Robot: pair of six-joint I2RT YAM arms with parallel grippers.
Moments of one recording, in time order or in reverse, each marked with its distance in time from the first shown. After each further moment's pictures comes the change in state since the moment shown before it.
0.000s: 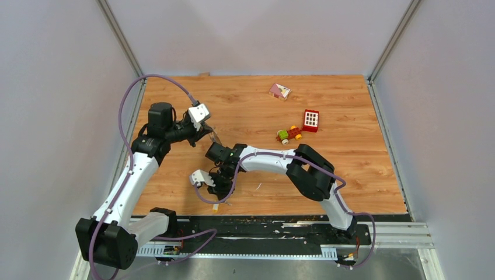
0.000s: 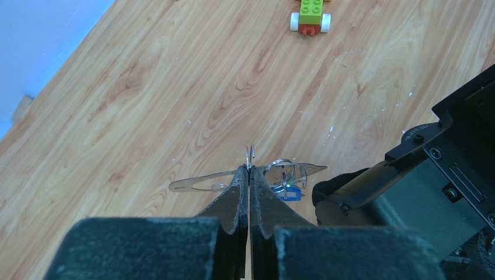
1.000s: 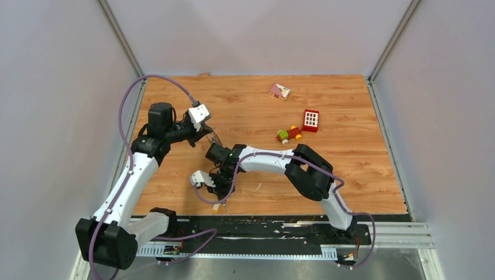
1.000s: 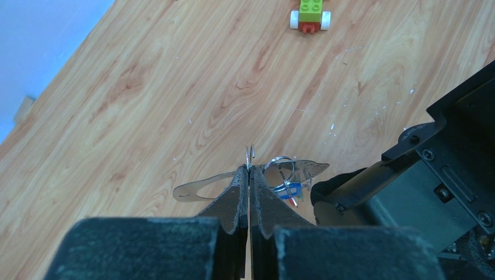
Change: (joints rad) left arm 0.000 -0.002 0.000 -0.009 0.000 0.016; right arm 0.002 0.020 0.009 -0.007 -0.008 0.002
